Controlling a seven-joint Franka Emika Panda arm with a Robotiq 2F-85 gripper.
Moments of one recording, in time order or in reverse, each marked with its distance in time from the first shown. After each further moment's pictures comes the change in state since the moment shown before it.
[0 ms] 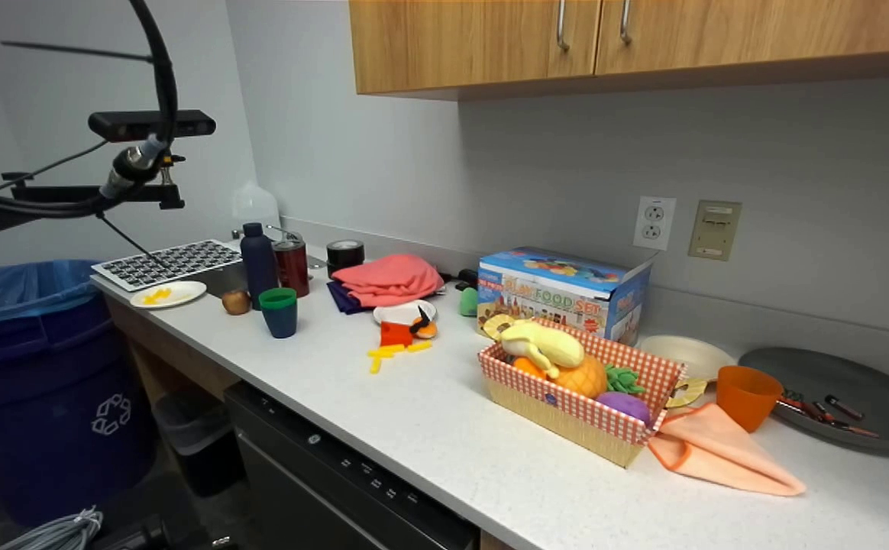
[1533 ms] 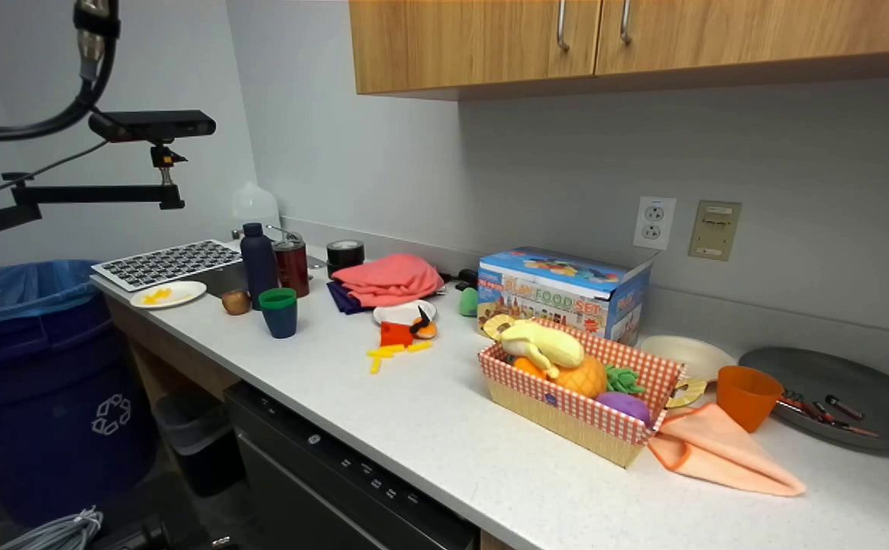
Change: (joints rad) arm -0.170 0.060 0.228 0.344 0.298 -0.780 0.201
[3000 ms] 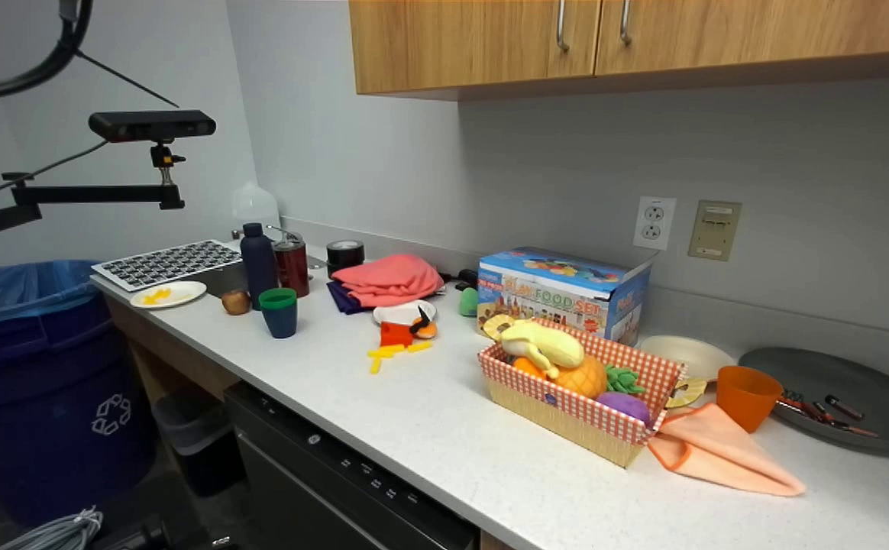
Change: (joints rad) arm 0.013 0.090 -0.120 0.098 0.535 -0.181 0.364
